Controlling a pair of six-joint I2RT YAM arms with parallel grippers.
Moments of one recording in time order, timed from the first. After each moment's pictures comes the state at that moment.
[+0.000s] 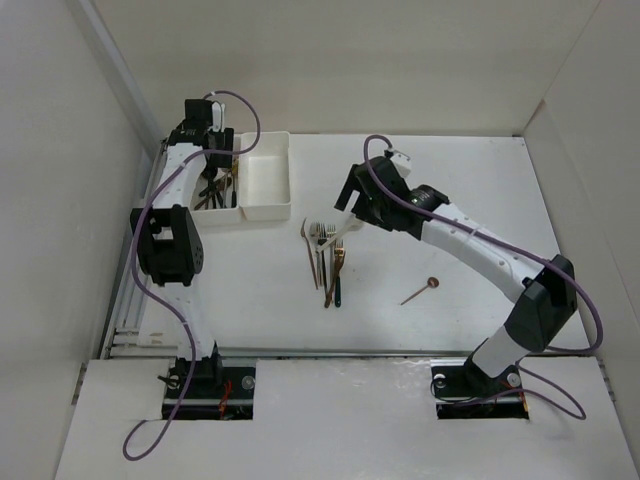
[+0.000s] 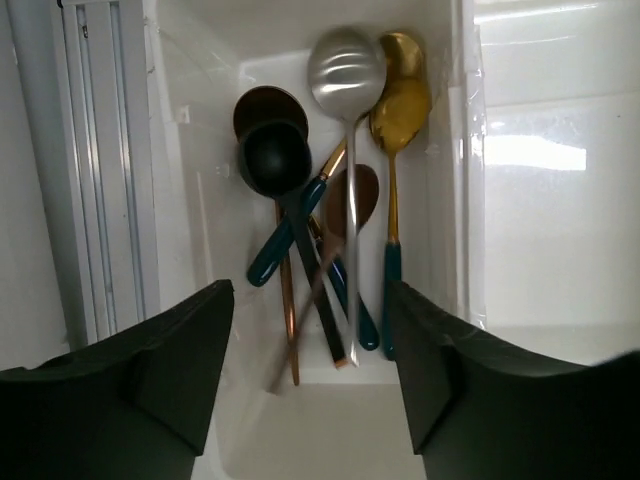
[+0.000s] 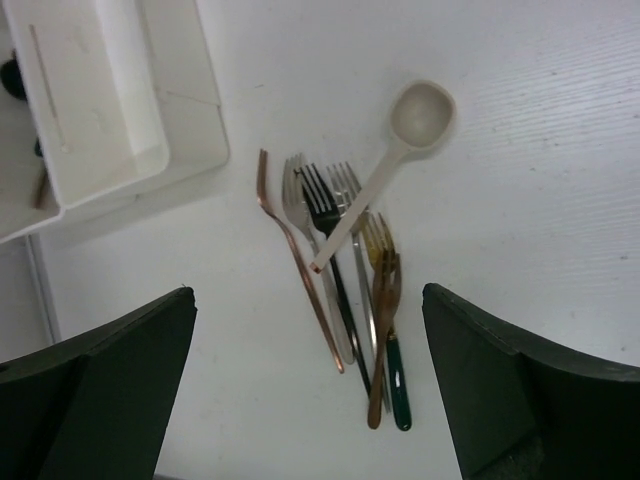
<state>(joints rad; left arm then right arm) 0.00 2.05 1.90 -0.65 -0.10 0.11 0.73 1.59 1.47 -0.62 0.36 0.94</state>
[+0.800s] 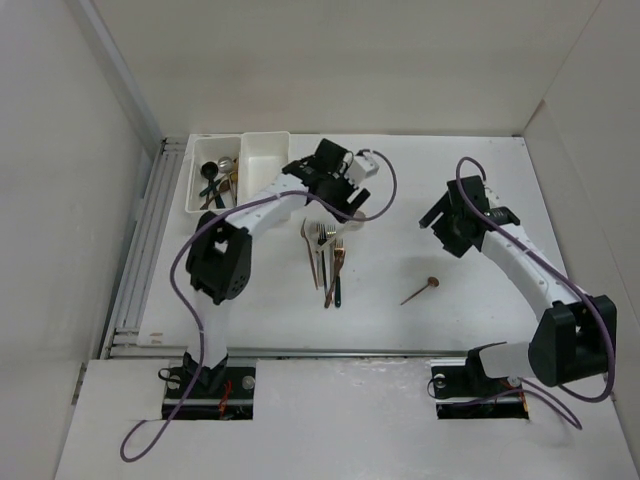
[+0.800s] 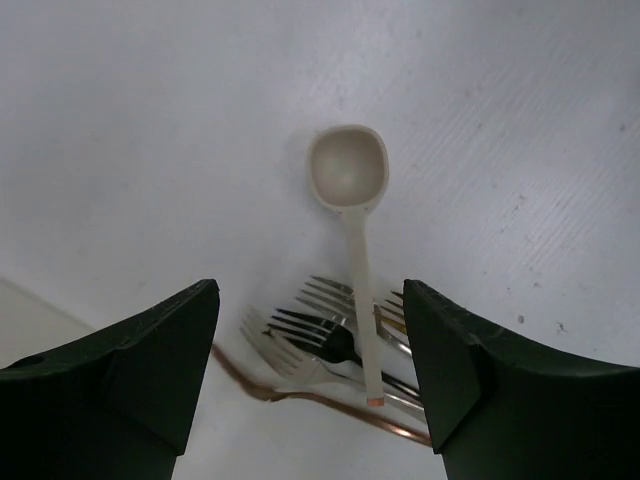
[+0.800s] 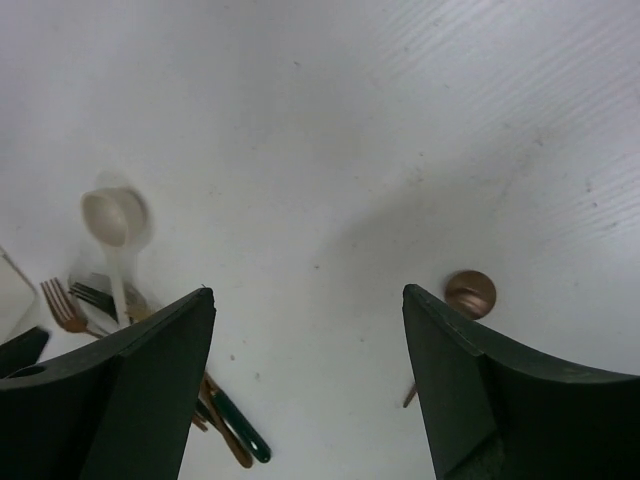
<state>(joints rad) -0.60 1.97 1.75 -0.58 0.20 0.30 0.23 1.34 1.05 -0.65 0.18 0.94</state>
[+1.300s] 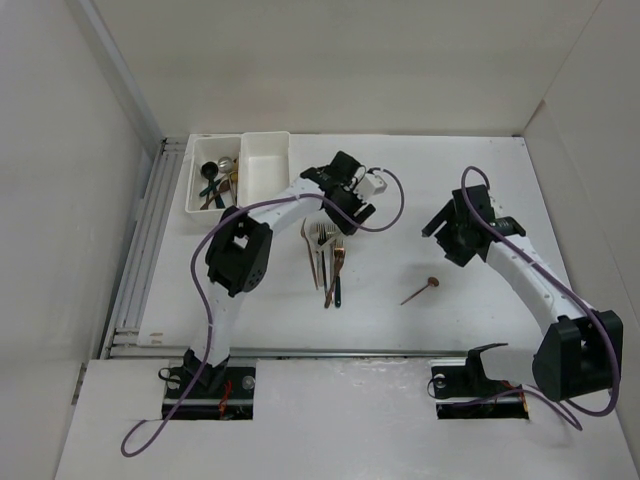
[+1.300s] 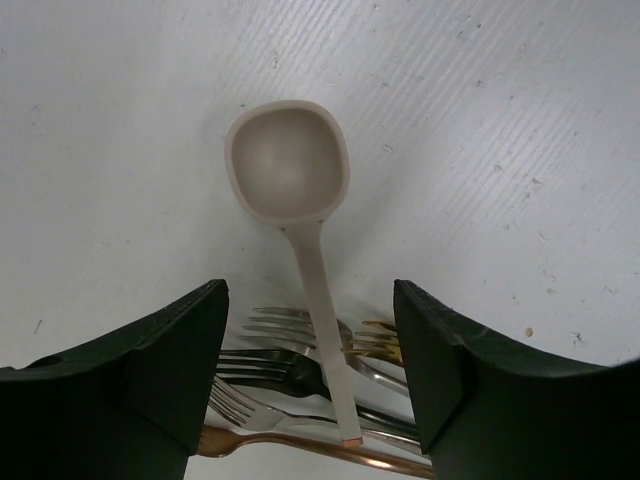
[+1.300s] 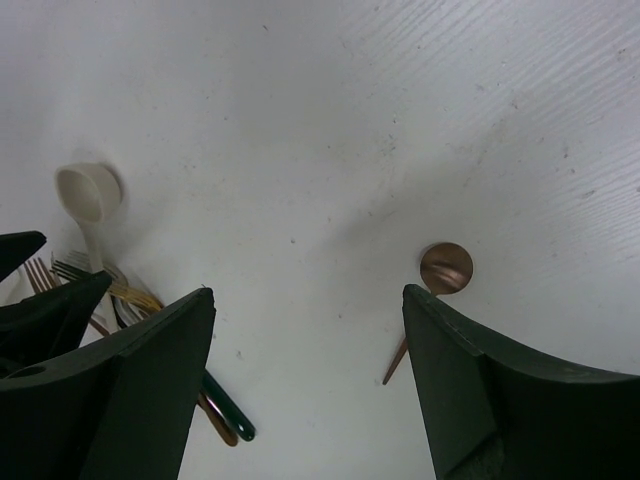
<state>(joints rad) -0.64 2.18 1.82 -0.68 0.20 0.32 0.20 1.25 0.95 -0.67 0.15 0.93</state>
